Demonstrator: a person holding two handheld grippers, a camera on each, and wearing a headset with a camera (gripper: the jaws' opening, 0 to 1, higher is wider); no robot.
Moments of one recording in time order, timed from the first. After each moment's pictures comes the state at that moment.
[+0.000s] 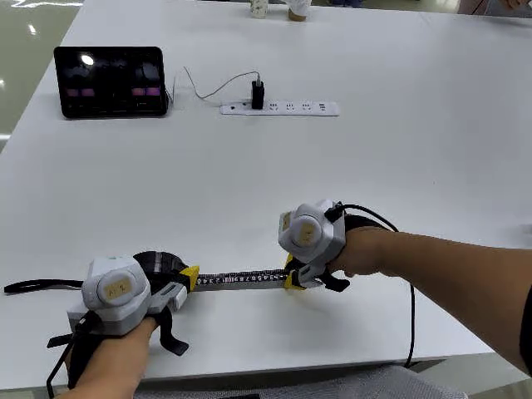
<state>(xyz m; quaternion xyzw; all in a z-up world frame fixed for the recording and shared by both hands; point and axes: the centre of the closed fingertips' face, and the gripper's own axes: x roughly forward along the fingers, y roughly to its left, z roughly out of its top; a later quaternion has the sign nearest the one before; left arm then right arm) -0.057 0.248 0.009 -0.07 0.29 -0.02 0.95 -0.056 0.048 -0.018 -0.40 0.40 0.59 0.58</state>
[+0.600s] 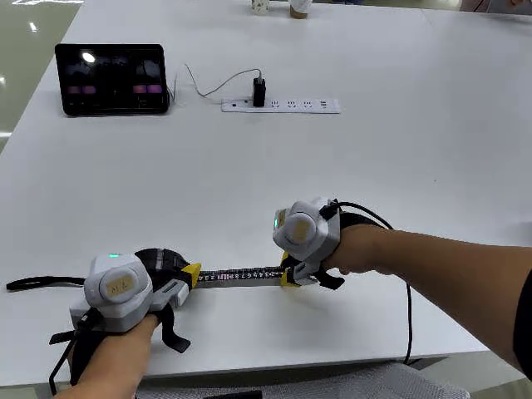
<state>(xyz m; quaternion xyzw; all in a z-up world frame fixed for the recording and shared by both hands) -0.057 0.248 0.009 -0.07 0.29 -0.02 0.95 -0.056 0.059 -0.018 -0.39 0.39 0.59 0.58</state>
